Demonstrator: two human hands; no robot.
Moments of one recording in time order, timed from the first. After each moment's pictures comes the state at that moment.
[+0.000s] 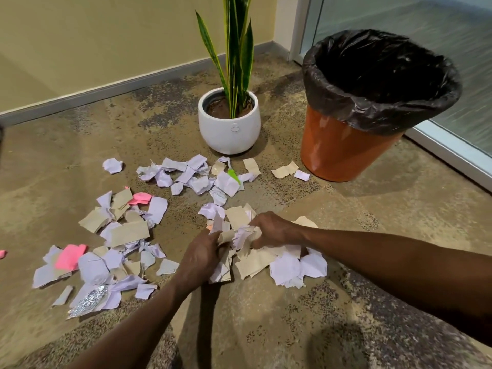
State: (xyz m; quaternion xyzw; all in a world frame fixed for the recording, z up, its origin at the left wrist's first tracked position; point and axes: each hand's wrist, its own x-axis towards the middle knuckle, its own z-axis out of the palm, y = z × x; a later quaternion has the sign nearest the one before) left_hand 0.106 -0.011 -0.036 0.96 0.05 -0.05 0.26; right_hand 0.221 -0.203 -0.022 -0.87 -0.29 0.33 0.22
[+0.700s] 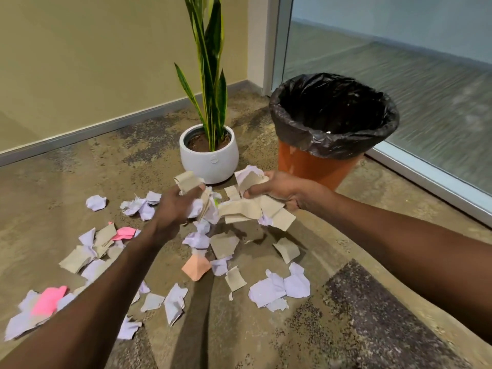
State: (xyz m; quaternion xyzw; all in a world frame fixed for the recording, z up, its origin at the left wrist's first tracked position) left_hand 0.205 -0.003 0.100 0.71 0.20 0.03 0.68; right_hand 0.291 -0.237 0.112 -0.75 -0.02 0.34 0.56
